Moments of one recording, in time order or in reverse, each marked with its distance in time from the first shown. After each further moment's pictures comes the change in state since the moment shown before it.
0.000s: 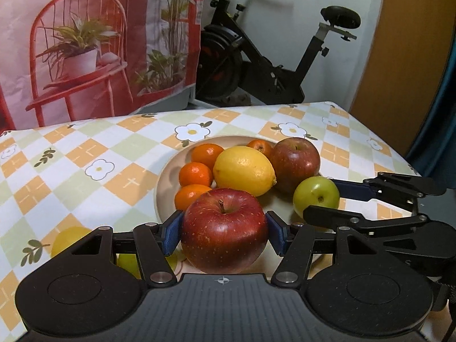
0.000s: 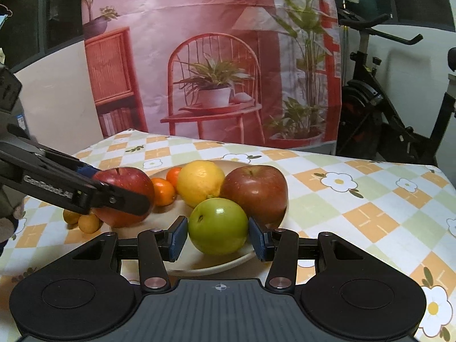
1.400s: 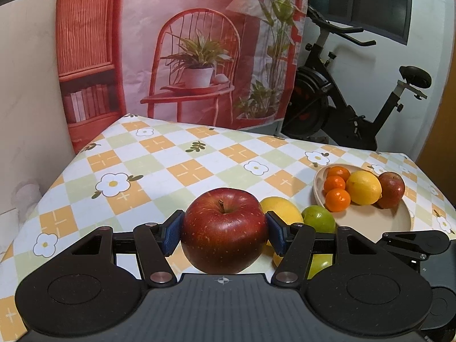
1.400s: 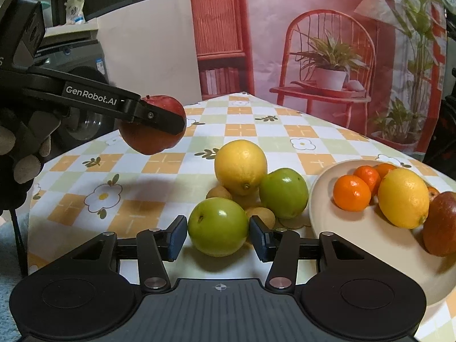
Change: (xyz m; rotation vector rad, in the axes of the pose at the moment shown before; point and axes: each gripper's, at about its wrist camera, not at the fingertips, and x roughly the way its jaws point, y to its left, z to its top) left arm -0.119 0.099 -0.043 -0.213 -0.144 0.272; right arm 0.047 0.169 0.006 -0.219 0.154 0.285
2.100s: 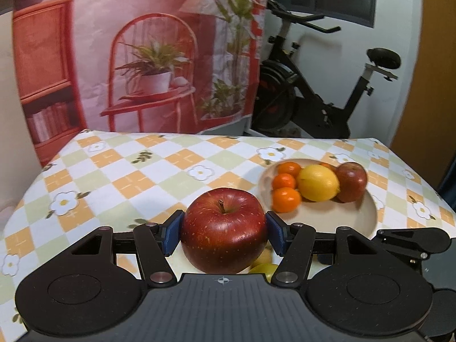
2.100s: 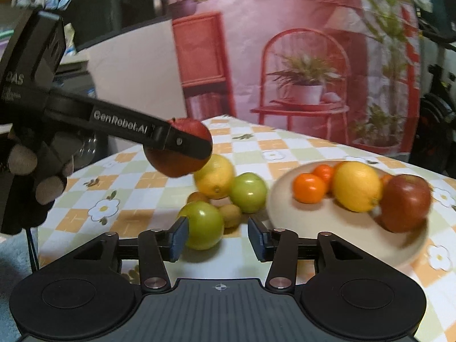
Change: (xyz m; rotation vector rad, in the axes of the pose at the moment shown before) left arm 0.010 -0.055 0.003 0.101 0.001 -0.077; right arm -0.050 -0.021 -0.019 0.071 -0.103 -0.015
